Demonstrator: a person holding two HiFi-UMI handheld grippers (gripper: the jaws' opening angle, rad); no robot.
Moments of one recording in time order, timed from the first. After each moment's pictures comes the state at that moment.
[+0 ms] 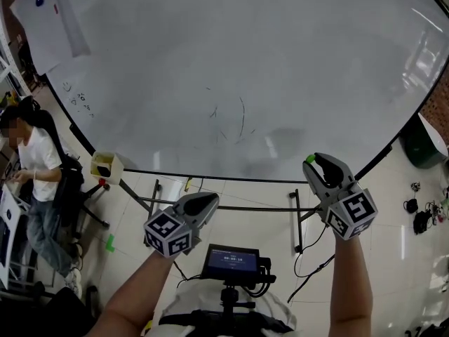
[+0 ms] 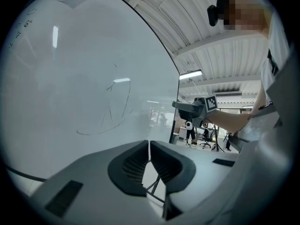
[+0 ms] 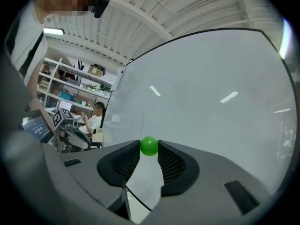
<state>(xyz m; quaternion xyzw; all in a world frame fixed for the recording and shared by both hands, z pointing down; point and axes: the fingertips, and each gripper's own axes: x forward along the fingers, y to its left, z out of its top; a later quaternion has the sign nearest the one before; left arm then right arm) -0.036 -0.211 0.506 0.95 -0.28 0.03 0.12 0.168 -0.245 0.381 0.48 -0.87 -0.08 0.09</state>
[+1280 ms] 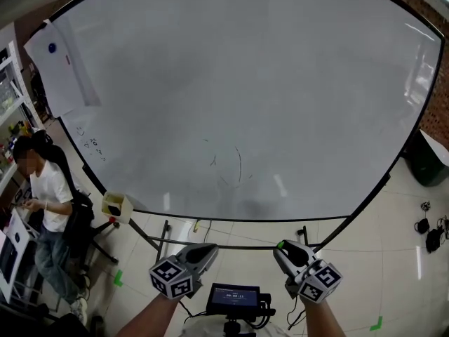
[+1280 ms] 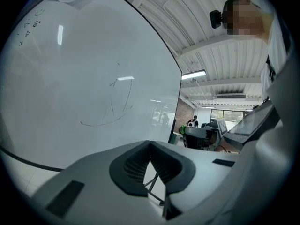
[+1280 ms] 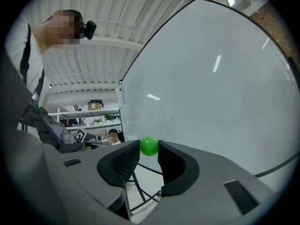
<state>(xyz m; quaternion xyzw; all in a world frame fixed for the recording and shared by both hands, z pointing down) -0.037 -0.185 0.516 0.95 -0.29 0.04 0.15 0.129 -0.171 0.485 0.41 -0.90 0.11 -0.08</state>
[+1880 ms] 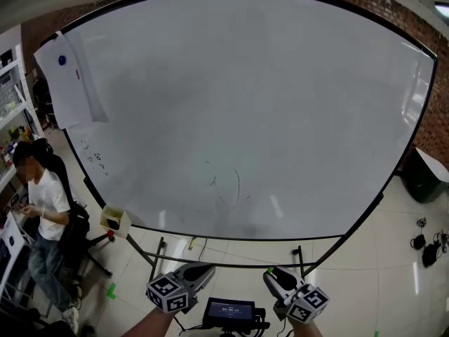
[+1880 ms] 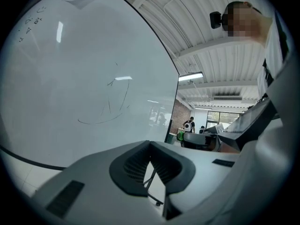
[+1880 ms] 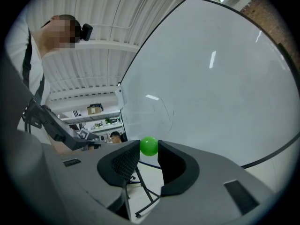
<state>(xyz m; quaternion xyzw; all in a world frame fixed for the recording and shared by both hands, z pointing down) -0.039 -0.172 0.514 0.95 -0.27 0.03 0.15 0.114 -0.152 0.502 0.40 -0.90 0.14 -0.10</state>
